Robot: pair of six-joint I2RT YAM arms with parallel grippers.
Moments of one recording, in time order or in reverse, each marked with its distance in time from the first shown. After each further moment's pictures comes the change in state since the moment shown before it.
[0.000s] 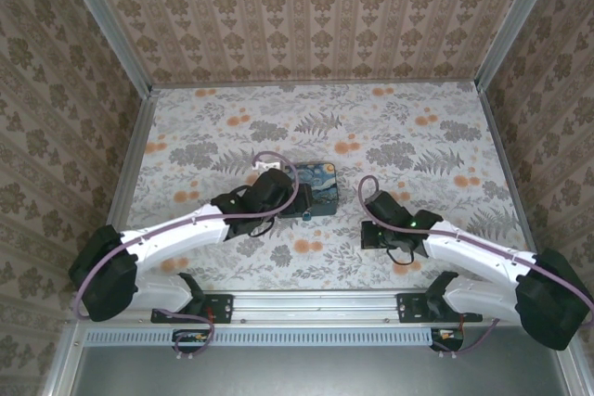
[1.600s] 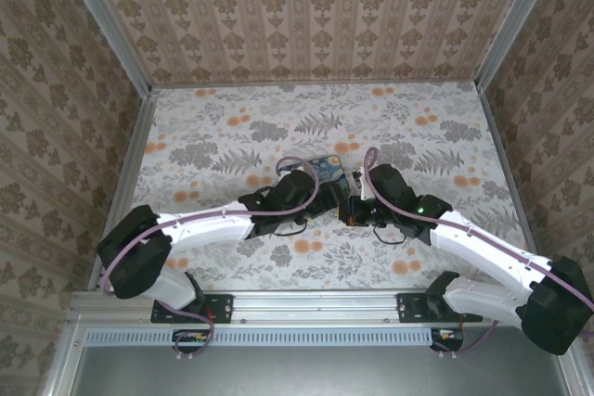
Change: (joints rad) left arm -0.101 0.196 0.055 0.279 0.200 -0.457; right arm -0.020 0.002 0.183 0.109 -0.251 0.071
